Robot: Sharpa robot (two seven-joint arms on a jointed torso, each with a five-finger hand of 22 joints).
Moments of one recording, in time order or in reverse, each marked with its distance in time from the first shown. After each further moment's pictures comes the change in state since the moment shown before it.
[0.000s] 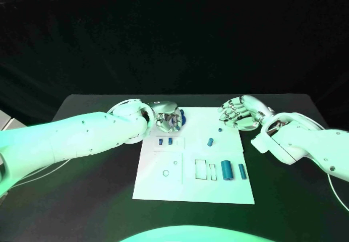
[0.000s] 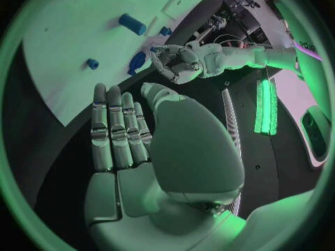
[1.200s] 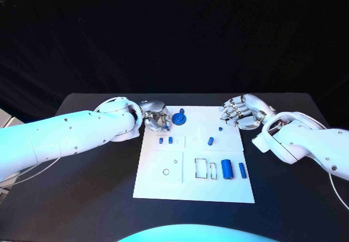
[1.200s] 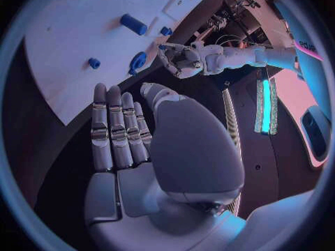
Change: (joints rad) left arm 0.000 -0.087 0.010 0.033 0.061 0.068 -0.042; left_hand -0.009 -0.009 0.003 0.003 -0.001 -0.004 0.000 -0.015 0.000 0.000 0.000 -0.019 0.000 0.003 0.004 0.008 0.006 0.000 0.000 0.000 0.000 0.001; right arm 0.000 -0.004 0.000 0.002 0.000 0.000 0.000; right_hand 0.000 0.000 0.006 -0.006 0.000 0.000 0.000 0.000 -0.001 0.000 0.000 0.000 -0.005 0.000 0.000 -0.006 -0.001 0.000 -0.004 -0.004 0.000 0.000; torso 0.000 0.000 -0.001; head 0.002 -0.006
